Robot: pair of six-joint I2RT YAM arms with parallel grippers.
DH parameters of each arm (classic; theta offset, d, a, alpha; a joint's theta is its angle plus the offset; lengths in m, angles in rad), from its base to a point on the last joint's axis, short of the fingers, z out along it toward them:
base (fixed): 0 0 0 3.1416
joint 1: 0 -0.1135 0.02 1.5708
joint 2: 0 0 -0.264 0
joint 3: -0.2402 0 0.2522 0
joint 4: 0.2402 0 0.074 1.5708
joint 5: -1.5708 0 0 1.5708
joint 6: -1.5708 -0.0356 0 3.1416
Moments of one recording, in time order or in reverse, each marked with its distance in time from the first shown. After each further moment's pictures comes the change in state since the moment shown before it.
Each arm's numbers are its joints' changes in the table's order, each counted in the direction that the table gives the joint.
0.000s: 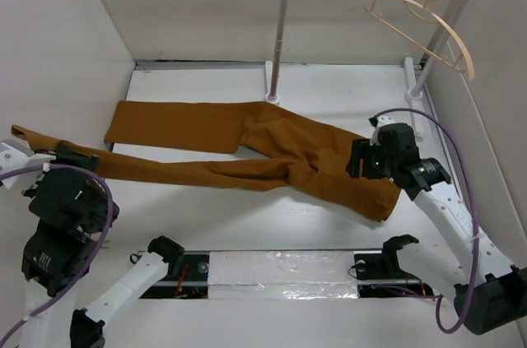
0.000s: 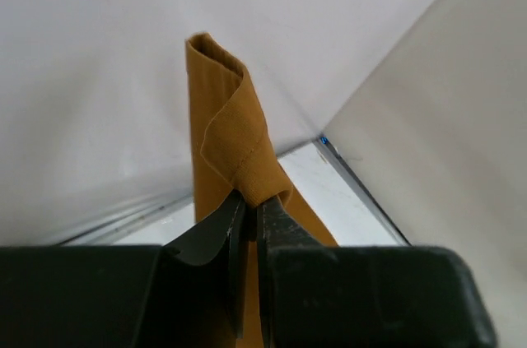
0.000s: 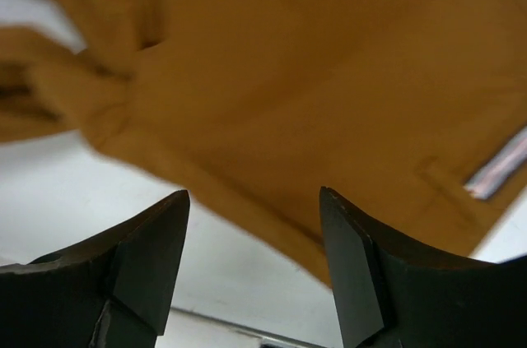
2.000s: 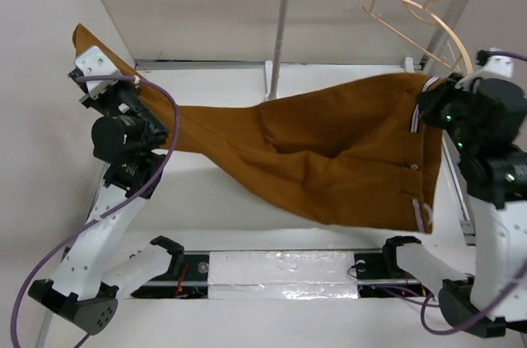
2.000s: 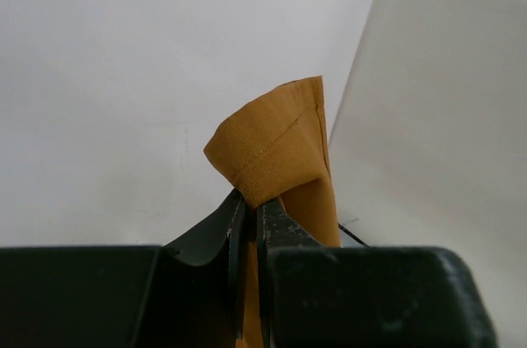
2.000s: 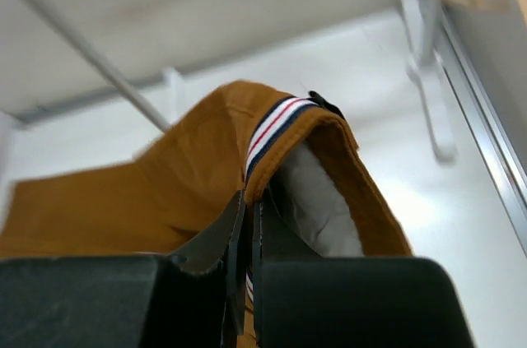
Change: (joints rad) left arm -0.066 0.361 0.171 -1.238 -0.196 -0.909; right arm 0.224 0.056 -0.835 0.184 -0.169 -0.077
